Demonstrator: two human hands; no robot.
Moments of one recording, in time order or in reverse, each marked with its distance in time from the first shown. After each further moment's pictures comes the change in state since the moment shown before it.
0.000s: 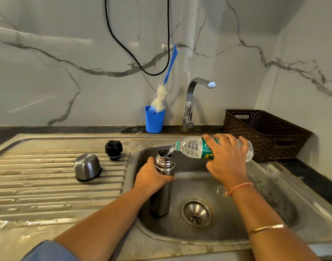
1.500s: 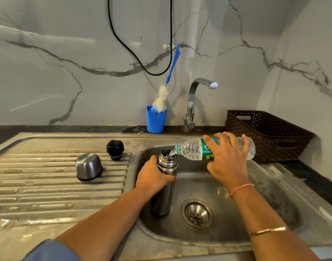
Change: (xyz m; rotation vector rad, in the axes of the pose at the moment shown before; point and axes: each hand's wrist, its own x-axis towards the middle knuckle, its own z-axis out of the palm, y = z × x) left_hand -0.003 0.004 -0.004 -0.035 0.003 0.074; right_hand 0.001 -0.001 0.005 -0.037 0.116 -0.061
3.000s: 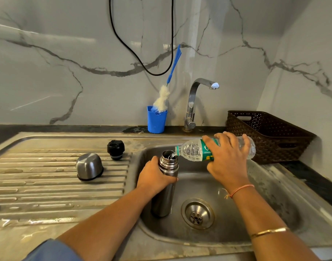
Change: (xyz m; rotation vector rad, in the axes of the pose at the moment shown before) left_hand 0.009 -0.013 0.008 -0.001 0.005 -0.006; right_hand 0.001 -0.002 -0.001 -0.009 -0.052 0.003
